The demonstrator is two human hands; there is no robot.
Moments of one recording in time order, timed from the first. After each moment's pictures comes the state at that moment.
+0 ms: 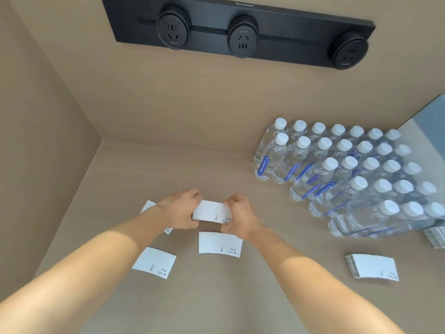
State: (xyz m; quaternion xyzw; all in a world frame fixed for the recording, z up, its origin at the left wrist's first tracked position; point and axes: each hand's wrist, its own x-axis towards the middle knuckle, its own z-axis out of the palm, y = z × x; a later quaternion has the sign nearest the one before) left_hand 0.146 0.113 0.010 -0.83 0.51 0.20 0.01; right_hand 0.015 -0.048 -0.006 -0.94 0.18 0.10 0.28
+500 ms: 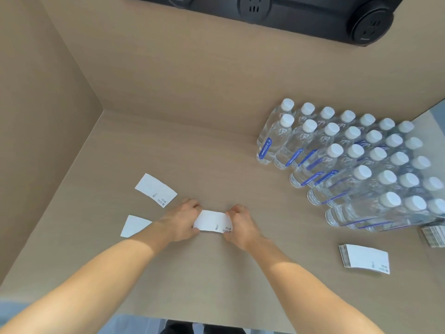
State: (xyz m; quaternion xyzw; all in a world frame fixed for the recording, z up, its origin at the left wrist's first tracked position) left_hand 0.065 0.131 -0.044 -0.86 0.44 0.25 -0.03; right_hand -0.052 -0.038 -0.047 -0.94 0.17 0.18 0.24
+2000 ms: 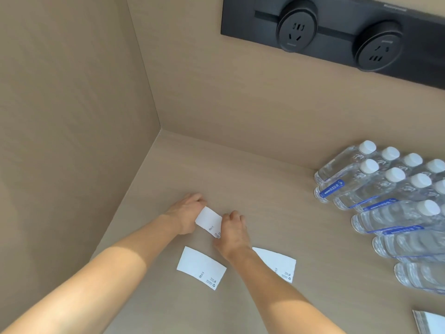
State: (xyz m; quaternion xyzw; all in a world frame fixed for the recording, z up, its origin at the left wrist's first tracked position) left_hand 0.213 0.229 -0.039 -0.89 0.36 0.29 -0.03; right_hand 0.101 0.102 -0.053 -0.95 0.19 0.17 0.19
